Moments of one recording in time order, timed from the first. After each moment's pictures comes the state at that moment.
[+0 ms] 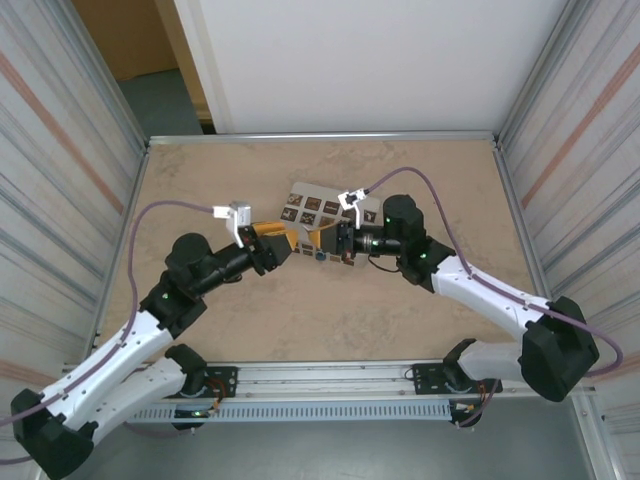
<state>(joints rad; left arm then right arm) -0.66 0.75 0.64 0.09 0.29 -0.59 0.67 1.24 0.81 0.22 -0.66 0.67</state>
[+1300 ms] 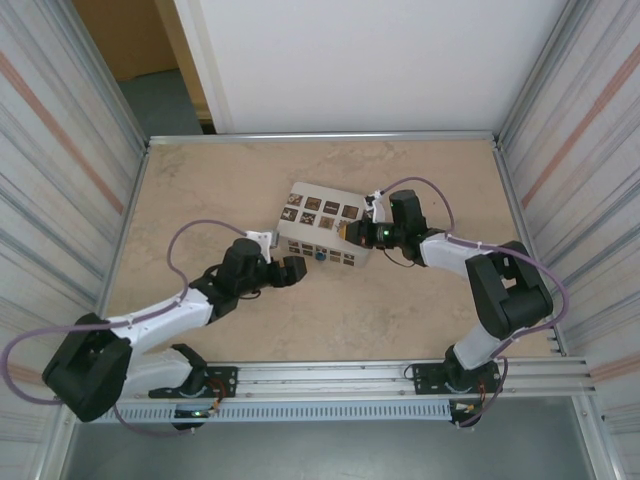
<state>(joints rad) -0.66 1.19 0.46 0.16 0.16 -0.66 0.40 1.63 0.79 0.22 -0.70 0.64</state>
